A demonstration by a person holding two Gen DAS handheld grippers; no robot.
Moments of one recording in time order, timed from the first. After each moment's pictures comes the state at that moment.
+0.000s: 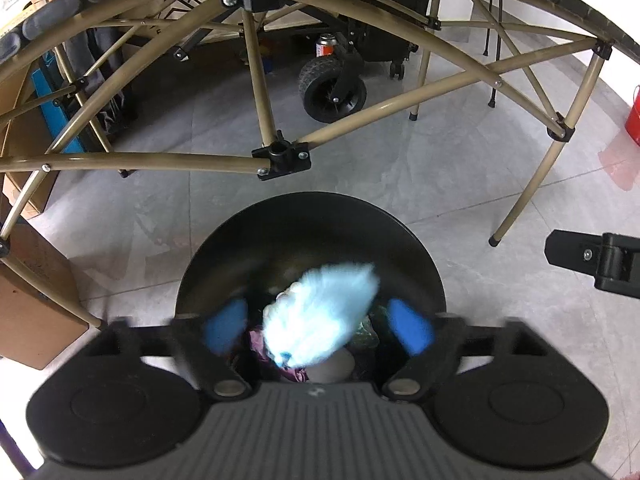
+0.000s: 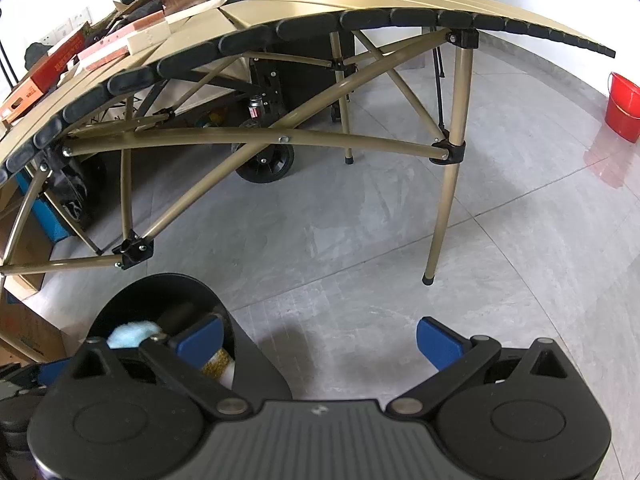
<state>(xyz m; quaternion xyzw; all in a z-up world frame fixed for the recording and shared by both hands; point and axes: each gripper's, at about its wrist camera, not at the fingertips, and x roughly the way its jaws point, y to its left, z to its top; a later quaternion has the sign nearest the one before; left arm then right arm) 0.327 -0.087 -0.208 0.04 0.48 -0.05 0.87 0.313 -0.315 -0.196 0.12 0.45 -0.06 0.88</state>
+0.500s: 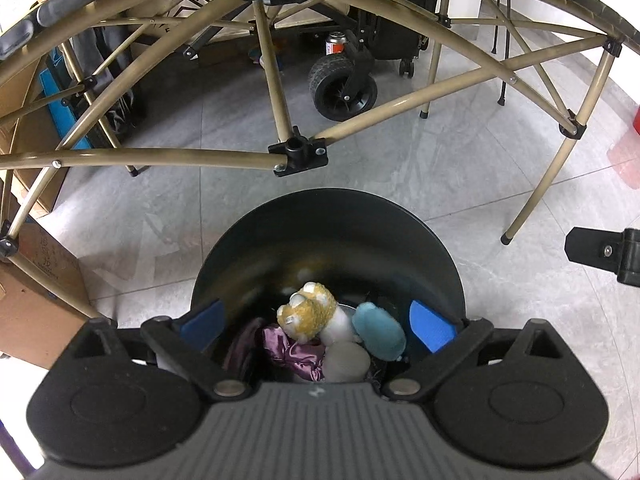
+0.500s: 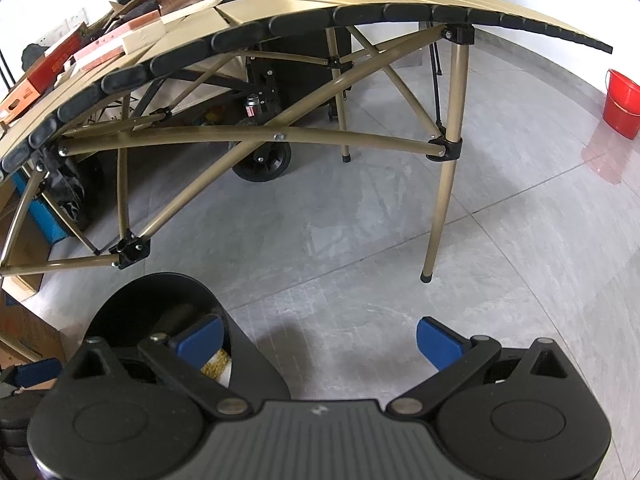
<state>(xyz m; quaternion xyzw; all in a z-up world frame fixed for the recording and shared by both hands) 0.330 -0.082 -0.213 0.05 0.49 -0.04 0.87 0.312 -0.314 -0.199 0.11 0.45 -0.07 0.88</state>
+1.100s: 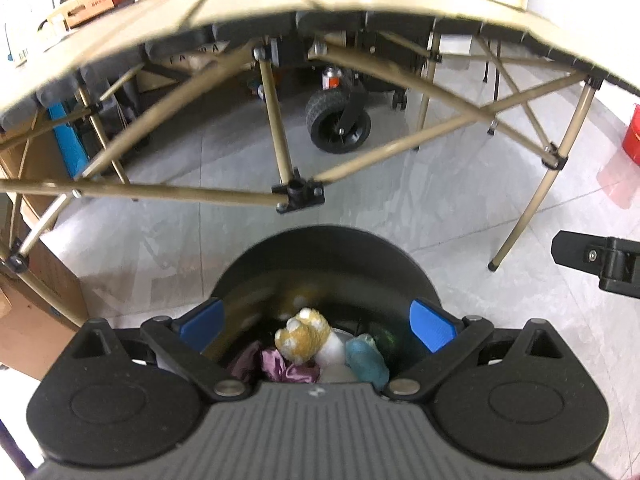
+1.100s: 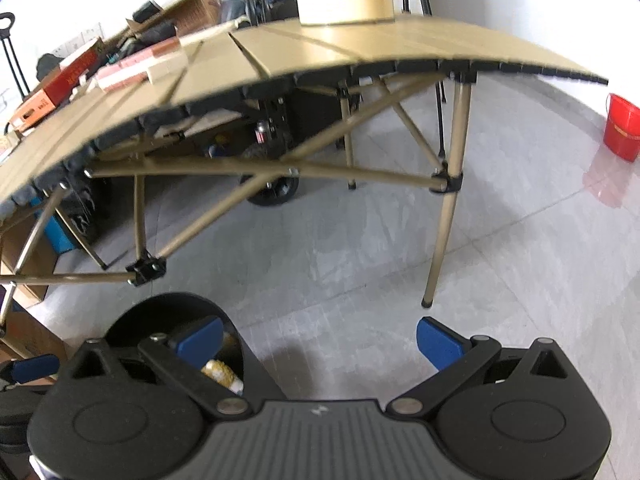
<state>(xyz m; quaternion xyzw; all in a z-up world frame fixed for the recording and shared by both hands) 0.316 -0.077 -0.178 0.04 0.44 -0.05 0.89 0.297 -0.309 -0.167 0.10 0.40 -0.06 0.91</state>
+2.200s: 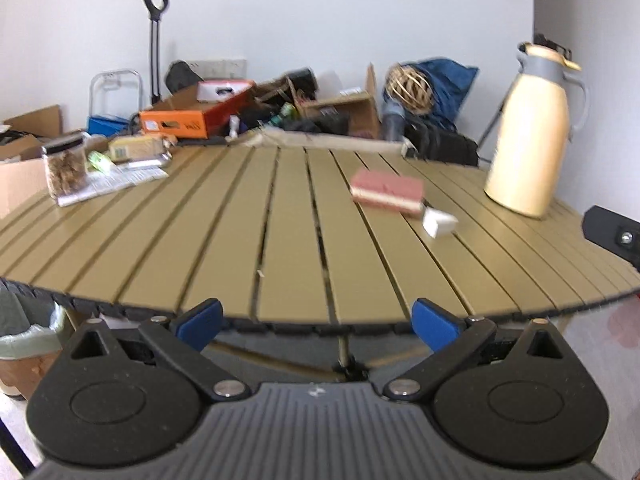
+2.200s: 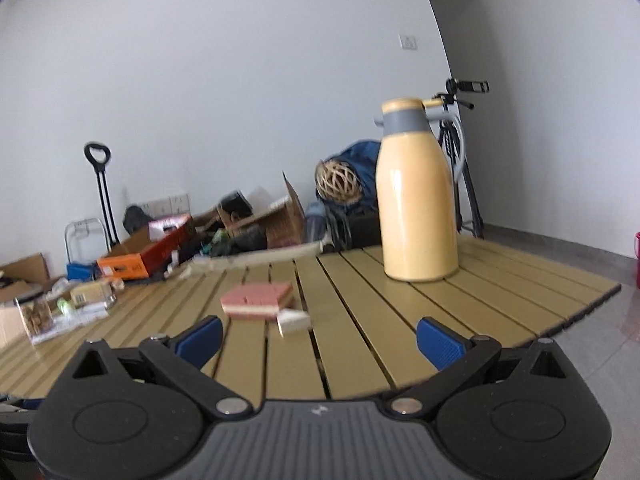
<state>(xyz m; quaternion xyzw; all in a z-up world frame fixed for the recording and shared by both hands) 0.294 -0.019 -0.036 -0.04 0.25 0.02 0.97 0.271 -0.266 -0.018 0.09 0.11 0.01 0.99</state>
